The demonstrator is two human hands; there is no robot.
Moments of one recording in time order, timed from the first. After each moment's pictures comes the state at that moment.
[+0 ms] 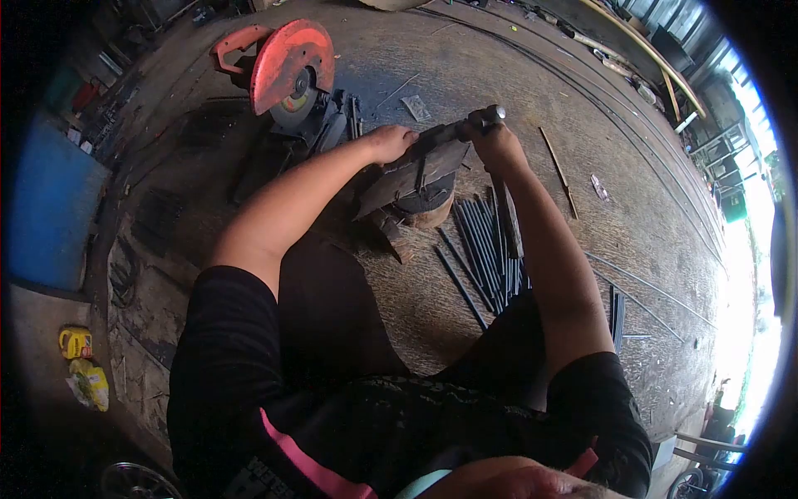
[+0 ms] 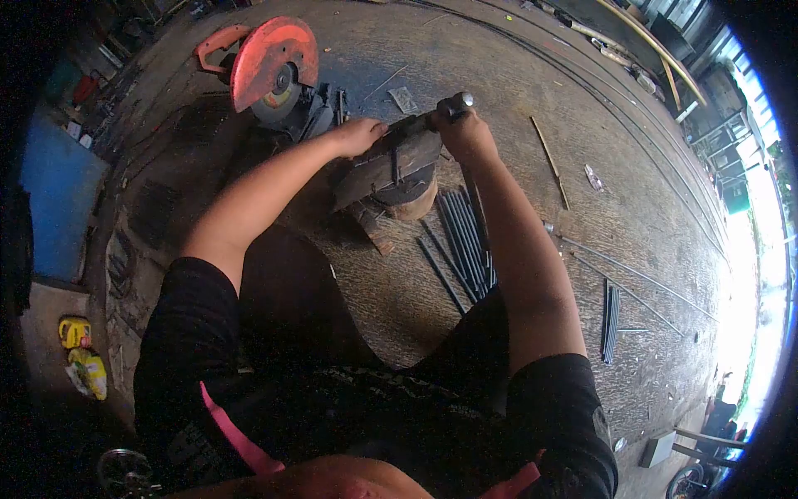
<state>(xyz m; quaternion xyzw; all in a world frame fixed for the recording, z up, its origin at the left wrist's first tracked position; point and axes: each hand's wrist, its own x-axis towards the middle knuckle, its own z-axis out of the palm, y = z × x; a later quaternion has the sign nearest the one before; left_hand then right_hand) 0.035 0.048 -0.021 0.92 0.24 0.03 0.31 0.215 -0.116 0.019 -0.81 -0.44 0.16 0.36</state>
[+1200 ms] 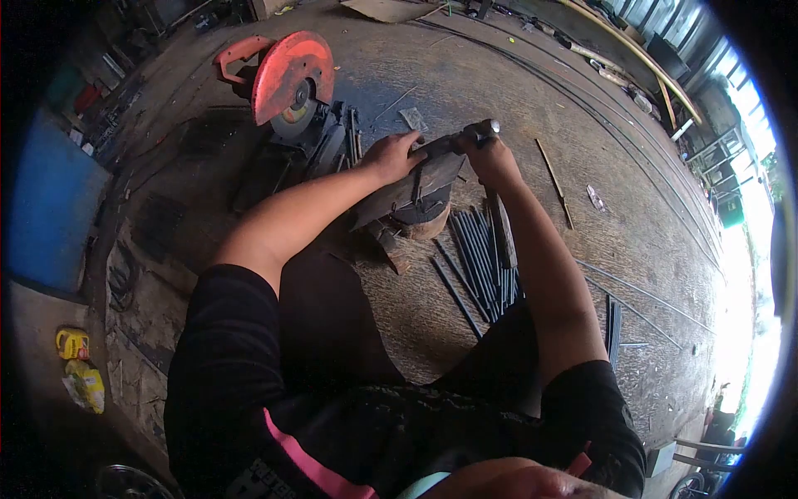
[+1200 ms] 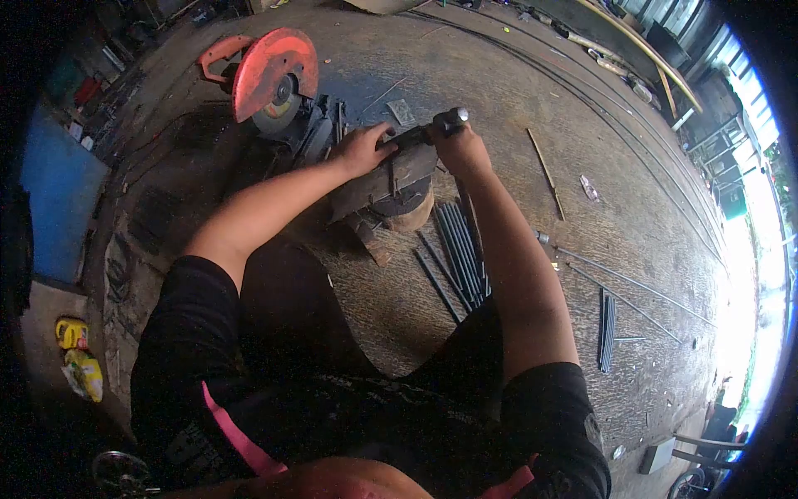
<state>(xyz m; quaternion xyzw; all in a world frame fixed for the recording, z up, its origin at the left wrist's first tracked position) 0.040 0.024 -0.031 0.92 0.19 0.27 0.20 0.211 -0.122 0.022 -0.81 -0.46 0.16 0.34</state>
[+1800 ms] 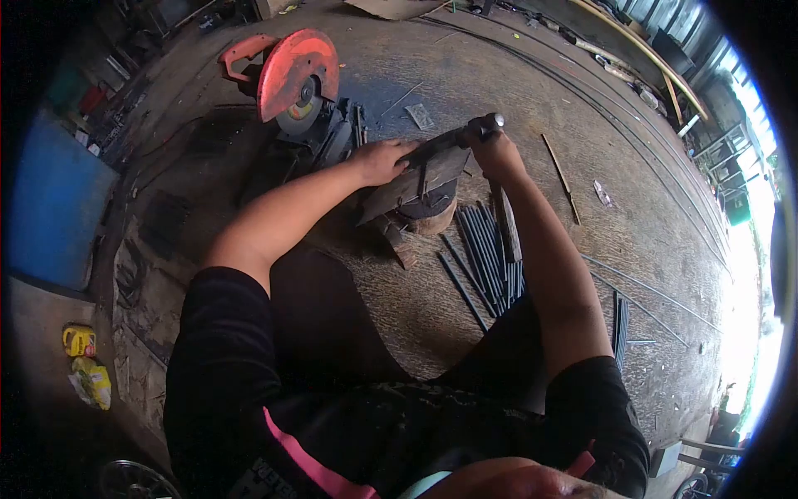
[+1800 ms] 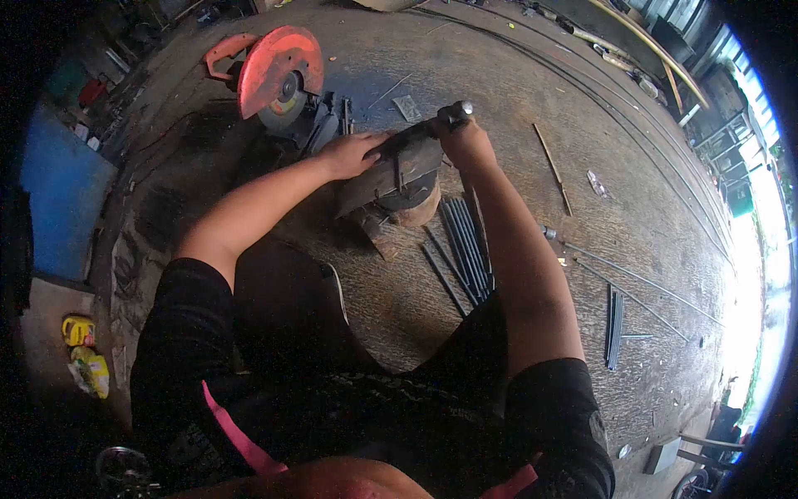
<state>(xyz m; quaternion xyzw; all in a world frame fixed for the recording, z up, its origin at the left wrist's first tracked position) 0.004 0.035 -0.035 0.97 0.15 0.10 0.15 0.203 -0.126 0.032 -0.82 -0.45 0.17 0.32</state>
